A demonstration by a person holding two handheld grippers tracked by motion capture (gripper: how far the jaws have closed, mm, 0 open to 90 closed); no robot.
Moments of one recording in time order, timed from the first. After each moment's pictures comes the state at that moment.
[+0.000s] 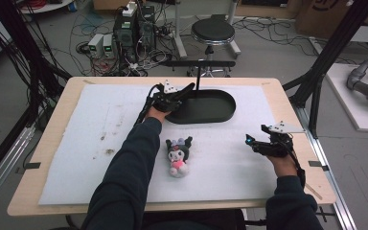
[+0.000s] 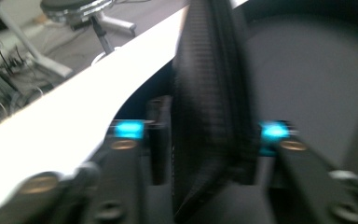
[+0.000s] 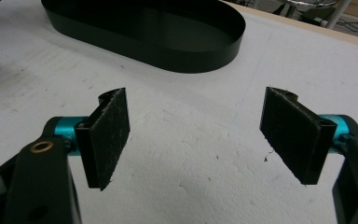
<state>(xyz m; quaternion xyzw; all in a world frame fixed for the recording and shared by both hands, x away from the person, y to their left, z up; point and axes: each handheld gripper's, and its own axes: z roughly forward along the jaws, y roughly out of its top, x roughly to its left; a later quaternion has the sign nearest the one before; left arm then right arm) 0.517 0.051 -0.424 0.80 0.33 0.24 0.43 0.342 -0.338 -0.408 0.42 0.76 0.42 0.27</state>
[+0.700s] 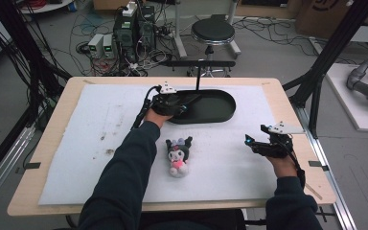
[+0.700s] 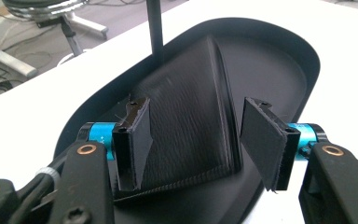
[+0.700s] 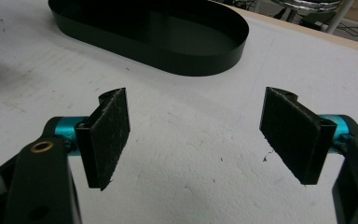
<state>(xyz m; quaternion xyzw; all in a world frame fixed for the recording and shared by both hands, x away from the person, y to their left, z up) 0.485 0.055 -0.401 0.80 0.32 0.19 0.48 0.338 -0.335 -0.405 0.42 0.76 0.42 0.27</state>
